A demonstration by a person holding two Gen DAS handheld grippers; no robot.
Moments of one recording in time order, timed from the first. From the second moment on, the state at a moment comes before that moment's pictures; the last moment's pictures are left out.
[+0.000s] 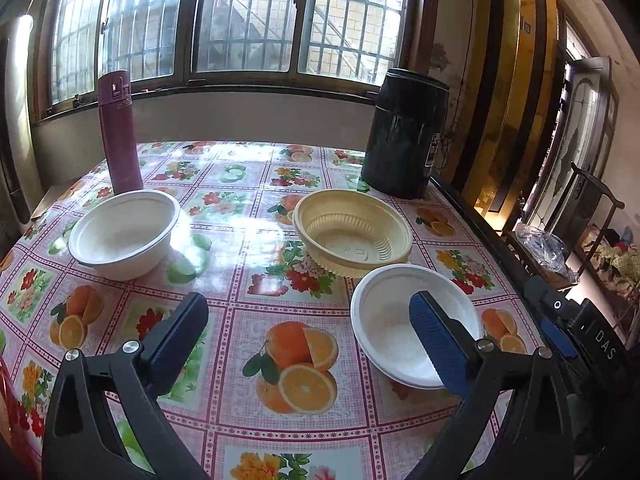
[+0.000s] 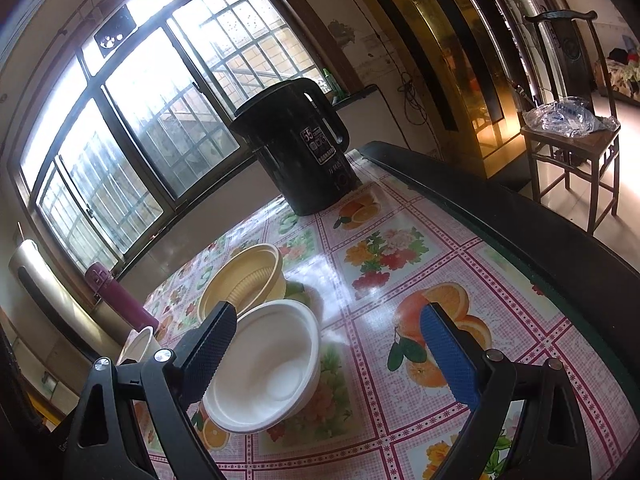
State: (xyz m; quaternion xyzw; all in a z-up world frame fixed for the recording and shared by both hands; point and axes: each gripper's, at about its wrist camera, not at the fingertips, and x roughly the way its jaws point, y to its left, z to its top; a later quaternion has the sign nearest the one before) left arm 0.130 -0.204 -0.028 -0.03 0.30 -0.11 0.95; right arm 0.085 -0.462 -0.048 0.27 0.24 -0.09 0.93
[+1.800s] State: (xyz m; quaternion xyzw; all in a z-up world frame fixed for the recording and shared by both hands) left arm 0.130 -0.213 -0.032 -0.01 0.31 -0.12 0.94; right arm 0.088 -0.463 -0.049 0.28 0.23 -0.08 0.93
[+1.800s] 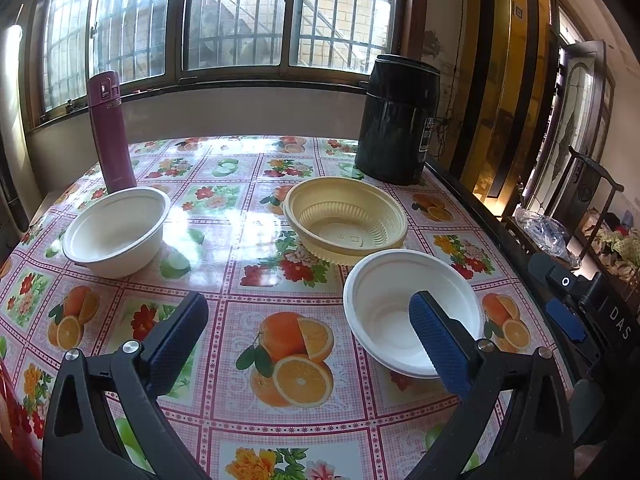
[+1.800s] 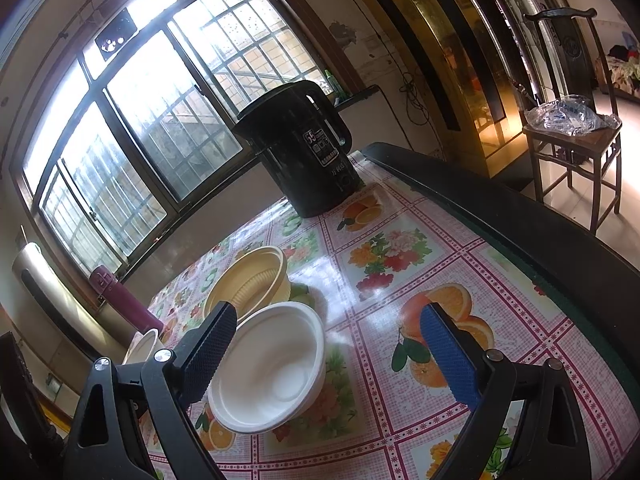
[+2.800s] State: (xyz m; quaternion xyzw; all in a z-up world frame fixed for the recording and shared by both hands) left arm 0.128 -0.213 -0.034 0.00 0.32 -0.13 0.94; right arm 0.087 -0.464 -0.047 0.28 0.23 -0.08 0.93
